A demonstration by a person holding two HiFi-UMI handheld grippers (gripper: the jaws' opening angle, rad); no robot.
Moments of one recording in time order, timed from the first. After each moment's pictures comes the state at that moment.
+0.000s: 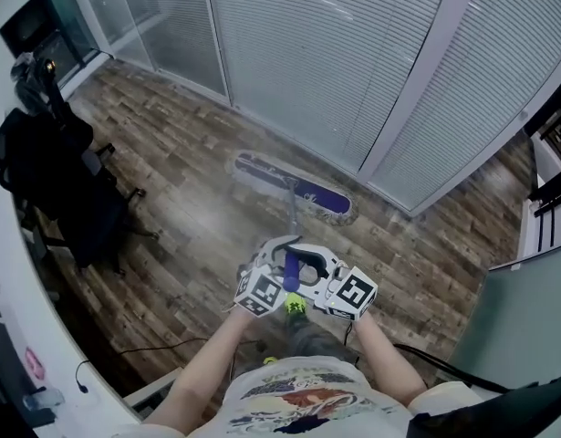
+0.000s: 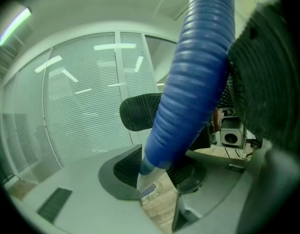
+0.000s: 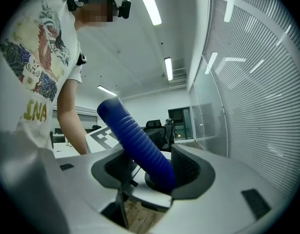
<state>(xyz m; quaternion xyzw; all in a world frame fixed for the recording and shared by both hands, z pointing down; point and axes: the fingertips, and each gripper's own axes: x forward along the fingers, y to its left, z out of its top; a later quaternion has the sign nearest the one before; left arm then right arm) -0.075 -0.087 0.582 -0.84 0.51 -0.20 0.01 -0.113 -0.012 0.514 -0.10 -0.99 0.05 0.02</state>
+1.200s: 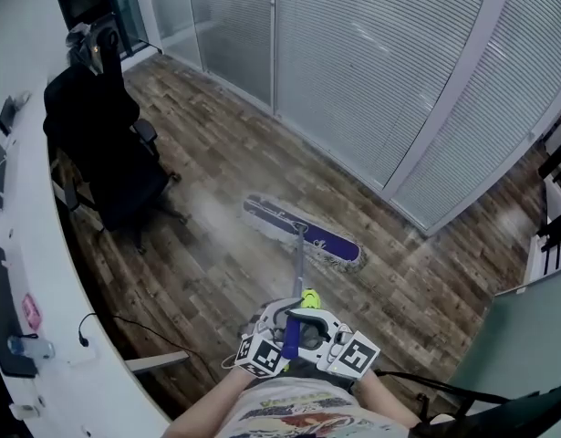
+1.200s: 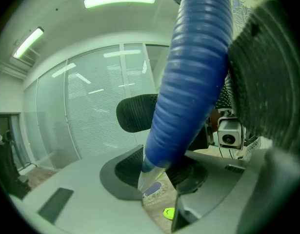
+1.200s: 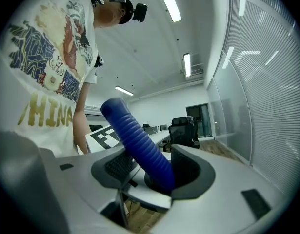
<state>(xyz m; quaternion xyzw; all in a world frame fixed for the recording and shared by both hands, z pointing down) -0.031 0.242 0.578 -0.80 0.57 -0.19 0.00 -0.064 0.322 0.500 -0.19 -0.98 0.01 0.00</state>
